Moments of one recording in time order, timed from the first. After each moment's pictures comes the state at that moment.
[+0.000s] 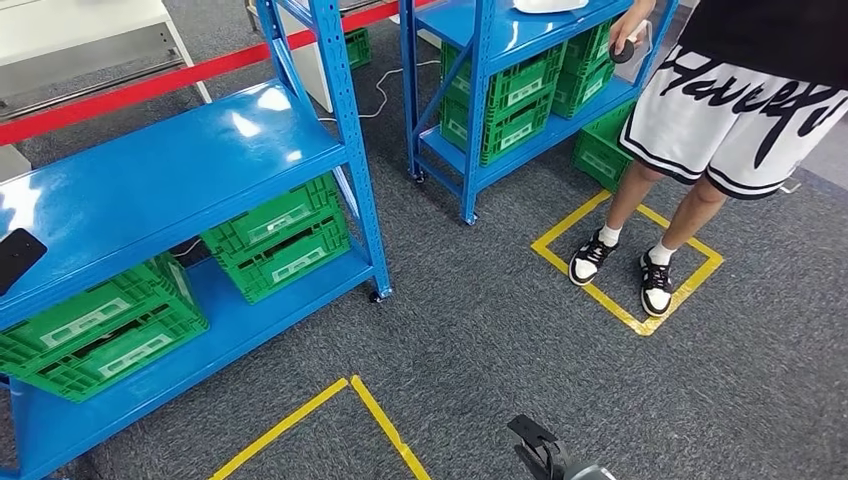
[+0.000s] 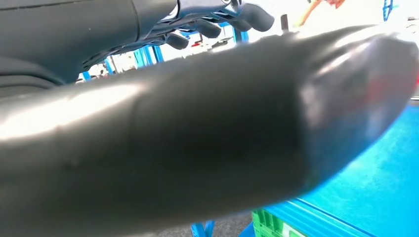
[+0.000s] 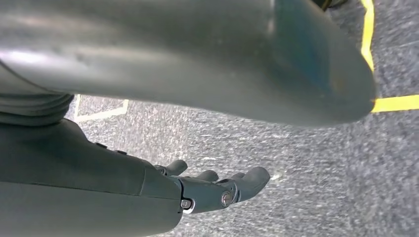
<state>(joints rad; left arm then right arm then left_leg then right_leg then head) -1.09 0.15 0.10 -0.26 -1.51 0.16 0.12 -0.05 0.00 -0.66 -0.20 0.80 0.55 0.13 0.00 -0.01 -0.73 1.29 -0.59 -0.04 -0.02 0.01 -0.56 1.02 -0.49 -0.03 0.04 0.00</state>
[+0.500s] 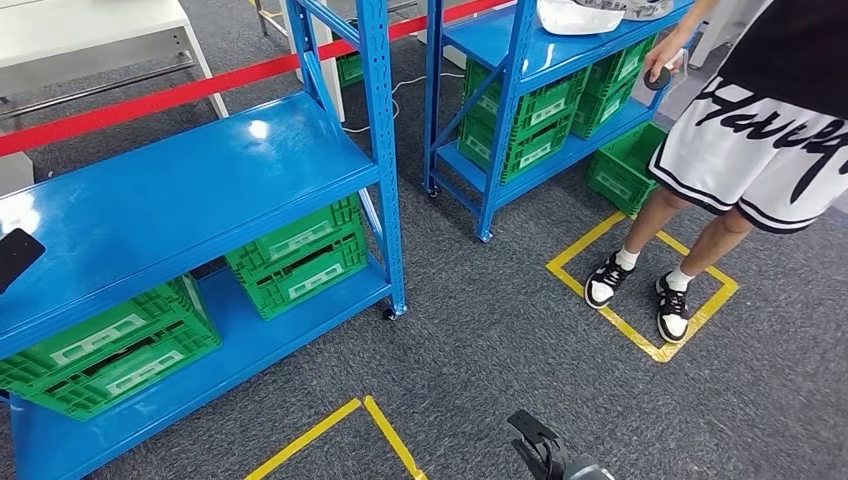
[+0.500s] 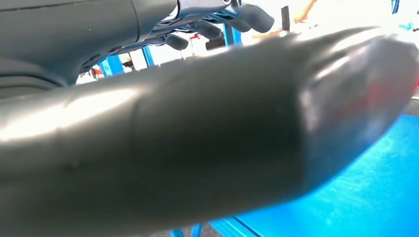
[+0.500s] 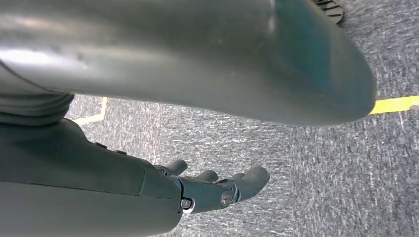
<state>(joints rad) -1.09 0.15 0.10 -0.25 -1.51 0.16 0.12 -0.05 0.00 -0.68 -0.20 0.77 0.55 0.09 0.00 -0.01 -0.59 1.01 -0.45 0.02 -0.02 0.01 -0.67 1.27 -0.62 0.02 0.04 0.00</state>
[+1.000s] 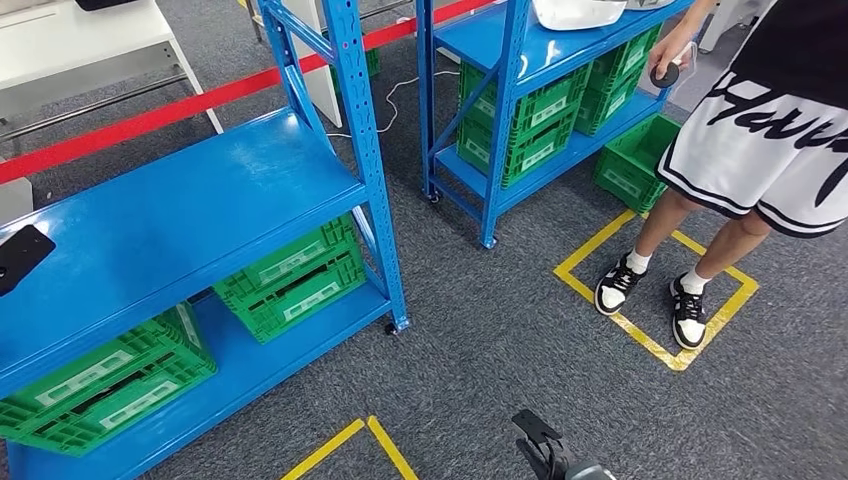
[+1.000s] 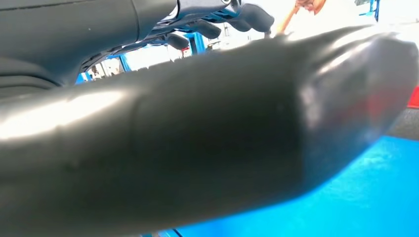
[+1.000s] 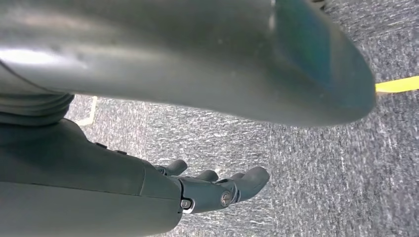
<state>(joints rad) -1.09 0.14 0.10 -0.26 -1.52 0.15 0.13 -0.05 0.00 -0.70 -0.20 0.77 0.55 0.09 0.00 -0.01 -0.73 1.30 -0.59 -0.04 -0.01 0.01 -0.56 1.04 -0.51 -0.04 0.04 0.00</state>
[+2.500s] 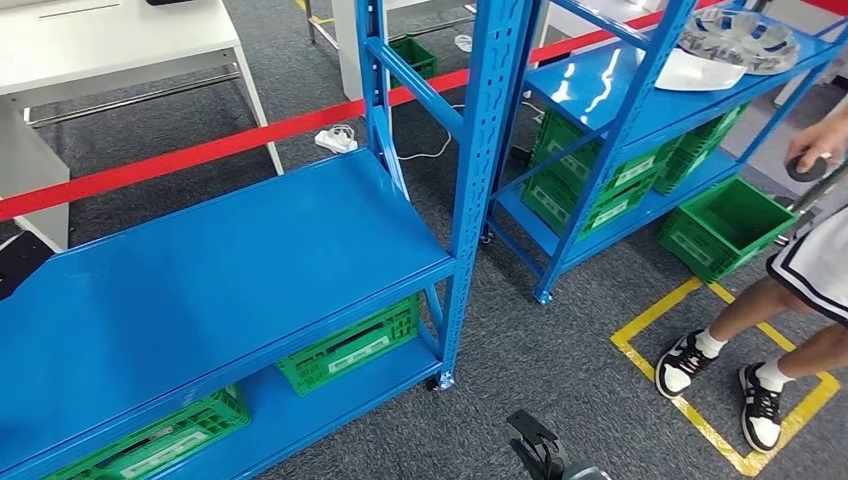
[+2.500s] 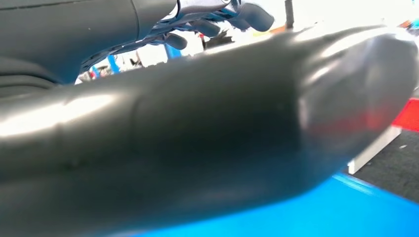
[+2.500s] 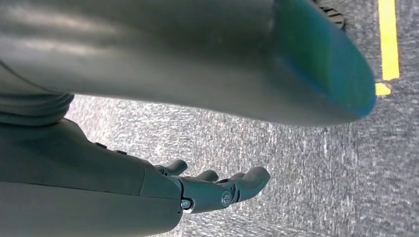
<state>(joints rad) -1.08 0.14 0.09 -0.26 -1.52 0.14 0.12 -0.05 0.01 -0.70 -0.20 0.77 0.57 0.06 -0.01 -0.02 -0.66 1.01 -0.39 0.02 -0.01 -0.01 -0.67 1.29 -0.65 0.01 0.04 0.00</state>
